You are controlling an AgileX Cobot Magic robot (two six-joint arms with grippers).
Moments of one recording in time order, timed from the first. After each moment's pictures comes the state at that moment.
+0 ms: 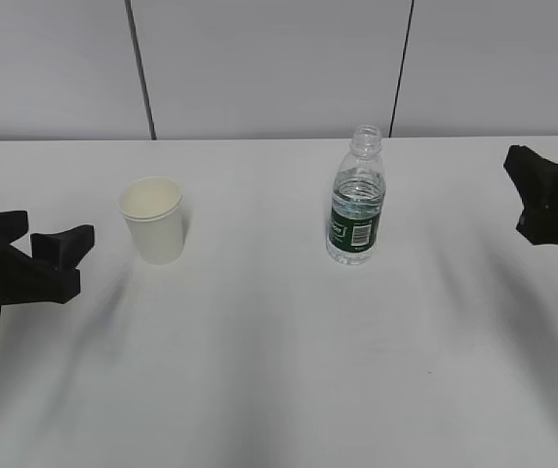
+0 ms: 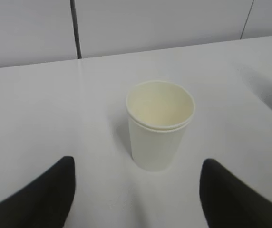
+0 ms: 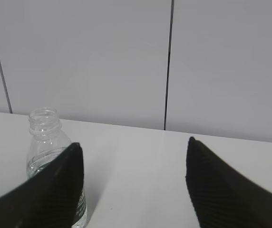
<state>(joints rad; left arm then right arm) -0.28 1.50 -0.31 0.09 -0.79 -0.06 0.12 1.38 -0.31 -0.01 -0.93 -0.03</state>
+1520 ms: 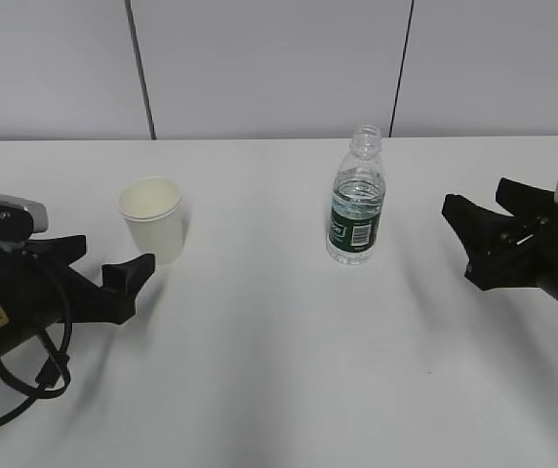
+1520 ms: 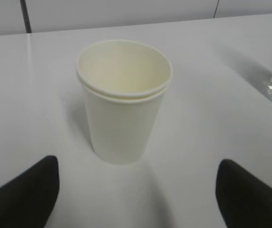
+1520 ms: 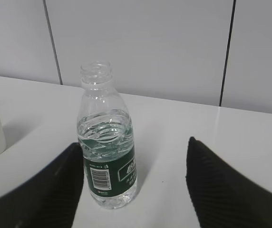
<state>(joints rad) -0.28 1.92 -0.40 0.21 -1.14 -0.12 0.12 1.63 -0.32 -0.20 -1.14 0.07</state>
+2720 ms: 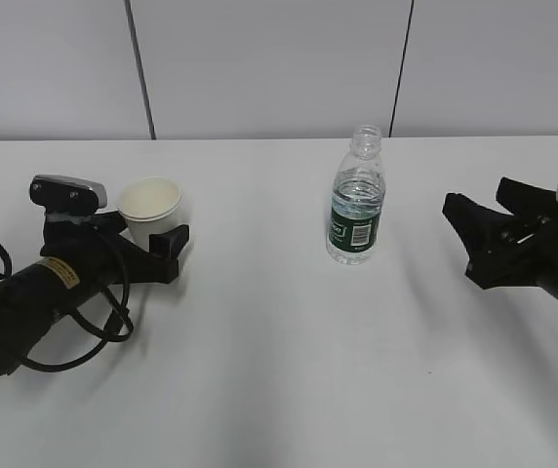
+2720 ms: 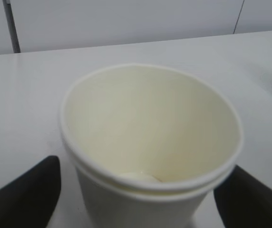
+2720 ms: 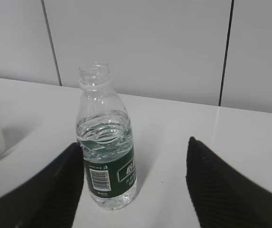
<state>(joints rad) -0.28 2.18 -0.73 0.20 -1.14 -0.12 0.12 1.63 -0.32 -0.20 -1.14 0.08</state>
